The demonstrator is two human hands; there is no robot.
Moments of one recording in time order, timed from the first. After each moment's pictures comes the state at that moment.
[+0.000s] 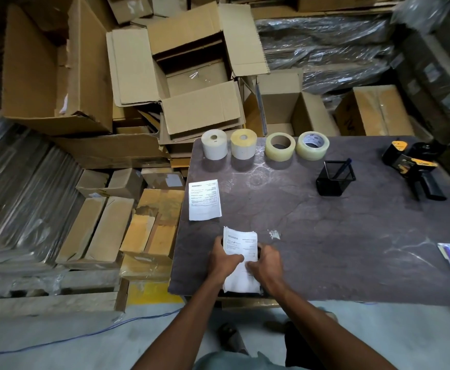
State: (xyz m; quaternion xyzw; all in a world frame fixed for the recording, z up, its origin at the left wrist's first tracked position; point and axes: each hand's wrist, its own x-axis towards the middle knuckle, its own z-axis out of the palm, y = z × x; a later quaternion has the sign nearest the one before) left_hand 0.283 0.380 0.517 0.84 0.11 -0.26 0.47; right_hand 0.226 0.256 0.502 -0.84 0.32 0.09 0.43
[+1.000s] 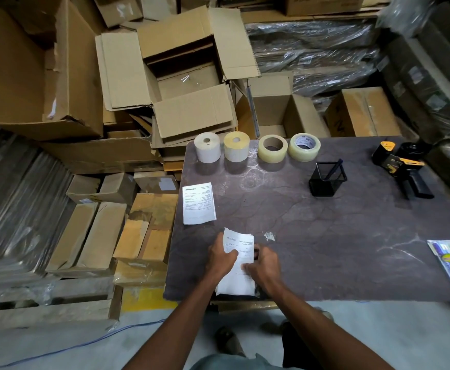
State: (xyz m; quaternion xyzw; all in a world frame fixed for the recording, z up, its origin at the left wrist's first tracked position) left_hand 0.291 0.372 0.522 0.85 0.01 -0.24 0.46; right_hand 0.225 0.250 0.505 -0.80 0.35 0.09 0.47
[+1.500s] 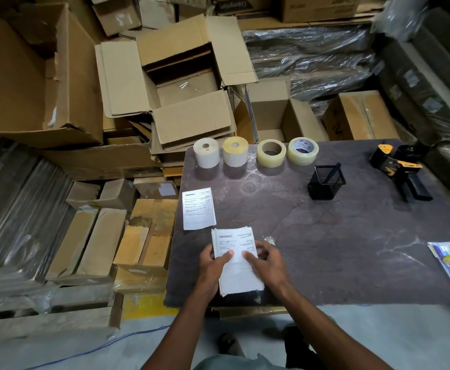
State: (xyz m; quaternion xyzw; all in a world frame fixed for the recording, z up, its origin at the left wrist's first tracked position) left_hand 0.280 0.391 0.534 0.67 0.15 -0.25 0.69; right_hand 0.221 0.241 0.532 -0.72 0.32 0.00 0.61
